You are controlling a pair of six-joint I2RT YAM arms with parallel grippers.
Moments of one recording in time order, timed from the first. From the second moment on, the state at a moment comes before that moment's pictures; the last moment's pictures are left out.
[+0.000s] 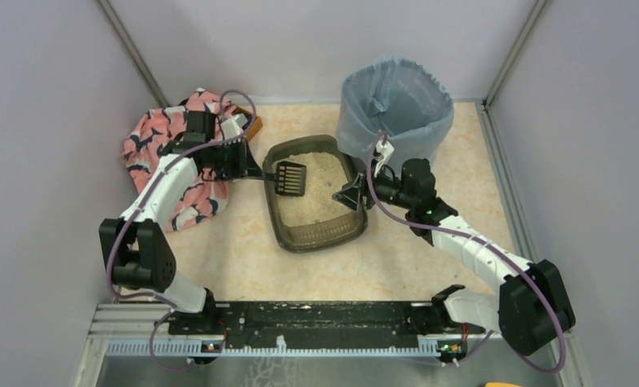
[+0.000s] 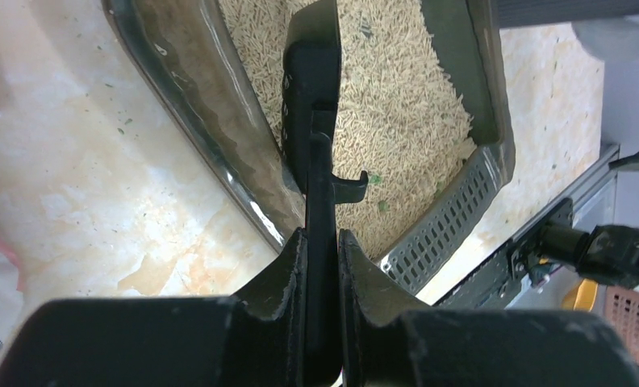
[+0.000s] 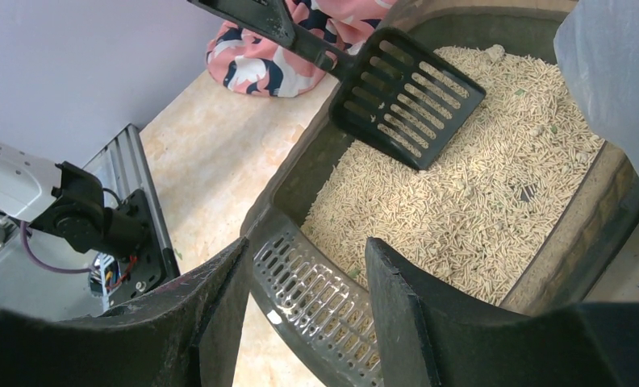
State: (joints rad) left arm -0.11 1.54 1.27 -0.65 0.59 -0.17; right arm 0.48 1.16 0.67 0.30 -0.61 0.34
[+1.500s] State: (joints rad) left arm -0.39 1.78 1.19 -0.70 0.92 0.04; right arm 0.48 1.15 0.67 0.30 -0.58 0.34
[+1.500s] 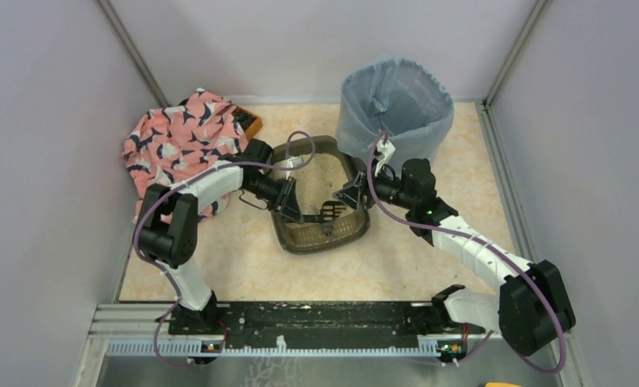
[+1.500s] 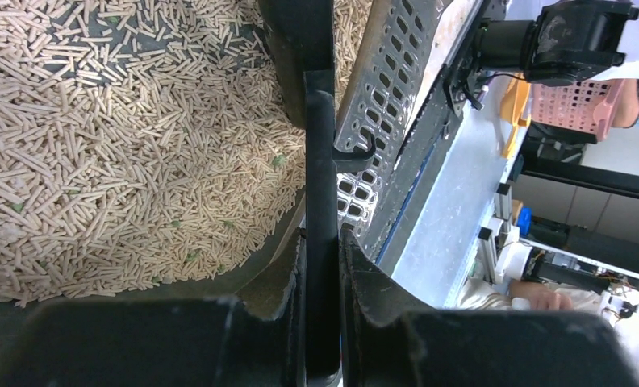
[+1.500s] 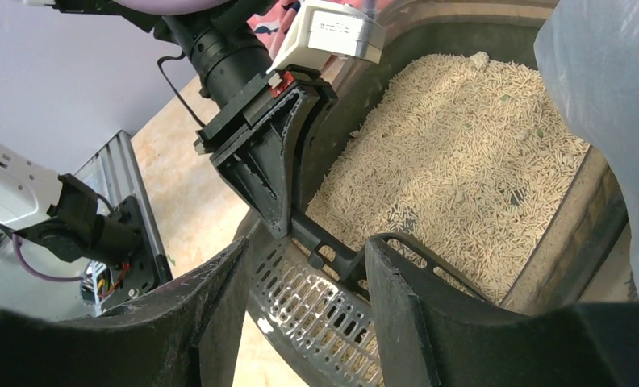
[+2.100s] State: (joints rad) left arm -0.30 1.76 1.13 -0.64 0.94 -0.03; right arm 0.48 1.15 0.67 0.30 -0.58 0.34
